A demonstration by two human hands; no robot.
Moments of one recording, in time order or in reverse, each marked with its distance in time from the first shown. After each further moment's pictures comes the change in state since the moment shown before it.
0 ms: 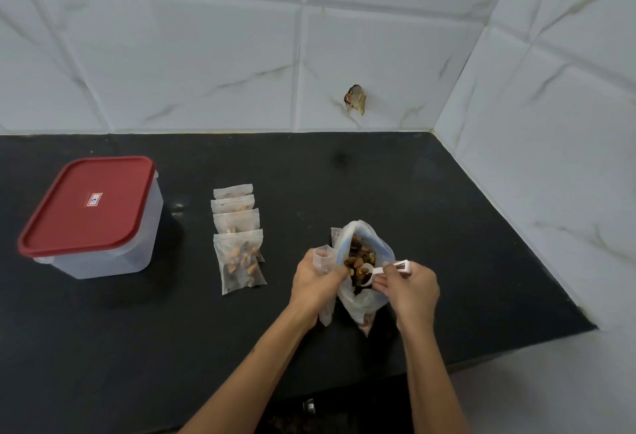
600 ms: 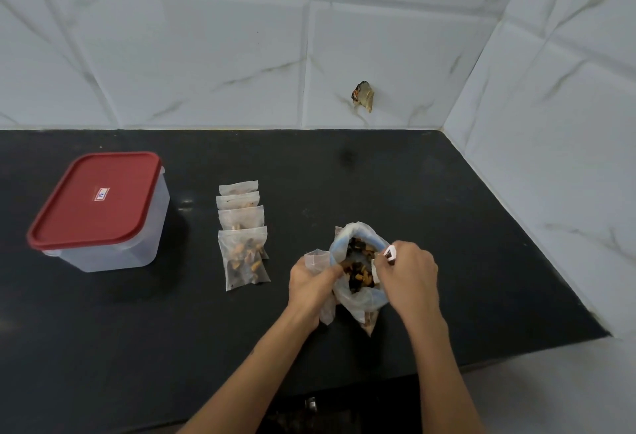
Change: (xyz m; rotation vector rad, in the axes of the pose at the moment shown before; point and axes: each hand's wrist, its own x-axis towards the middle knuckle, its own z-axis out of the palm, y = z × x) left_hand -0.003 -0.003 -0.001 -0.197 0.118 -0.103; right_hand -0.003 -0.032 -0.004 -0.765 -0.122 -0.483
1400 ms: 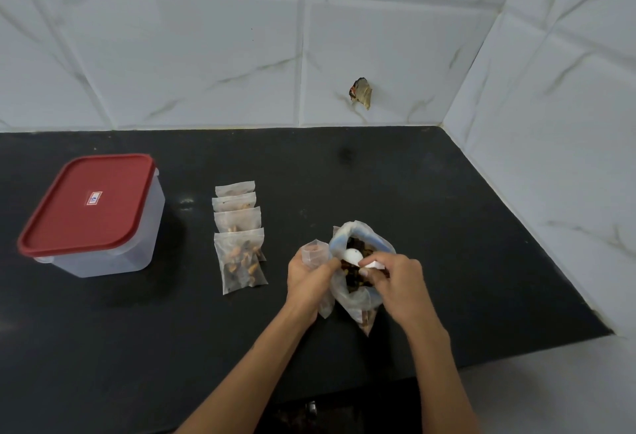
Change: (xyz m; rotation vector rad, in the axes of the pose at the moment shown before) left_hand 0.011 0.003 0.003 0.009 0.014 0.084; right_hand 0.002 0.020 0.018 0.248 -0.206 -0.109
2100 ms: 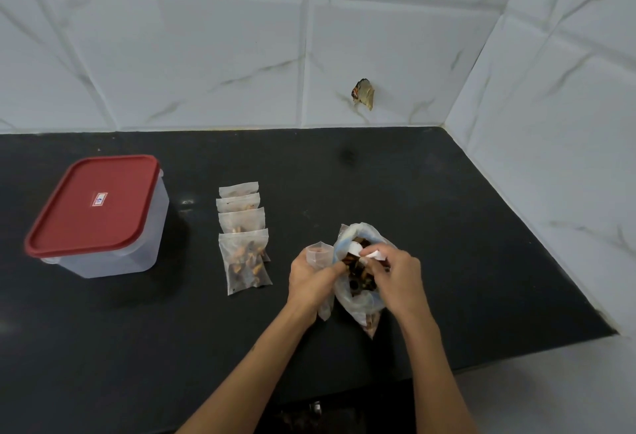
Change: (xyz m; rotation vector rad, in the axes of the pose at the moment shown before) left_hand -0.005 0.007 -0.004 0.085 -0.052 0.003; right_hand 0.008 -0.007 0.009 0.139 0.107 0.014
